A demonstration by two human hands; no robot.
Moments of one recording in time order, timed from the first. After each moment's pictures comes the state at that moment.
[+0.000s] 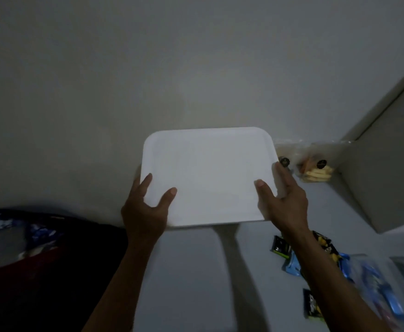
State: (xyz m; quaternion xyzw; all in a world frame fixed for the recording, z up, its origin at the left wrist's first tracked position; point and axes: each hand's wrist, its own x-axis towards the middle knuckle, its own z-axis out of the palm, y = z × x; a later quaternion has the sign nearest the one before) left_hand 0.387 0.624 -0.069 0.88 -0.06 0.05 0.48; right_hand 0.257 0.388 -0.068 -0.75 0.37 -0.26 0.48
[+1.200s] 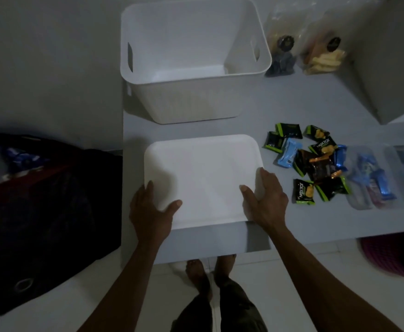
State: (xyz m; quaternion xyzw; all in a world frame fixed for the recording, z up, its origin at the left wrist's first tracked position) left_hand 0.218 0.707 -0.276 0.95 -0.03 -0.15 0.28; right_hand 0.084 0.475 -0.278 -0.83 0.44 -0.06 0.34
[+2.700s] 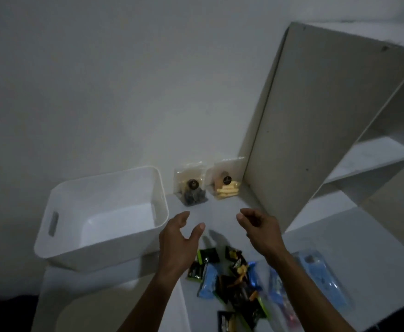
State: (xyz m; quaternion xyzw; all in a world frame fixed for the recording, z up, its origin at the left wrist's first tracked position) left_hand 0.231 0.390 -0.095 0.81 -0.23 -0.18 0.52; right_hand 0.098 0.227 -0.092 -0.70 0.45 -0.22 0.51
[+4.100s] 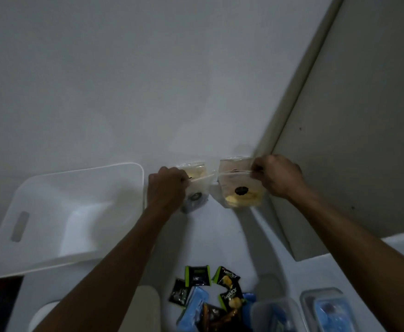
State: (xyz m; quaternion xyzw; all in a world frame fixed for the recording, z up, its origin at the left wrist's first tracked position) left_hand 0.373 0.223 -0.104 0.93 -0.34 -0.02 0.16; right_hand 0.229 -0.001 -0.074 -0.96 0.26 0.00 0.13
